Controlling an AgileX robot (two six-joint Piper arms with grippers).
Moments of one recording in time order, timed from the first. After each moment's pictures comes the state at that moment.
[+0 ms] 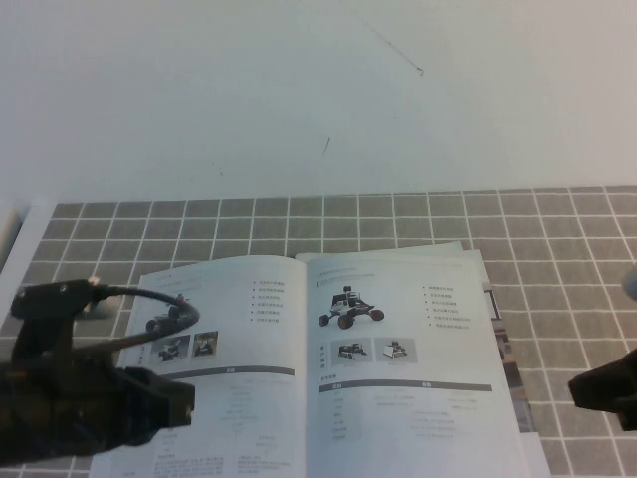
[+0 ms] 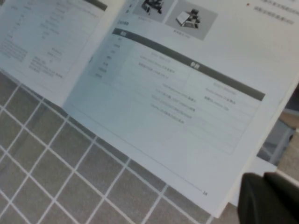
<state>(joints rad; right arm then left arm) 0.08 1.24 -0.65 0.85 0.80 -0.97 -0.17 1.10 -0.53 -0.98 0.55 0.63</state>
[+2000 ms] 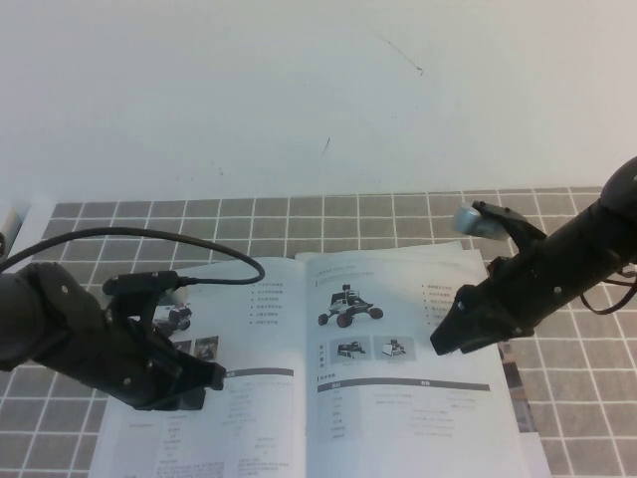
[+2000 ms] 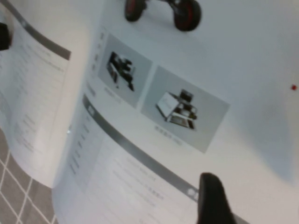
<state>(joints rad) 0.22 2.04 -1.30 0.83 0.98 -0.74 -0.17 1.73 -0.86 -0.66 0.51 0.48</state>
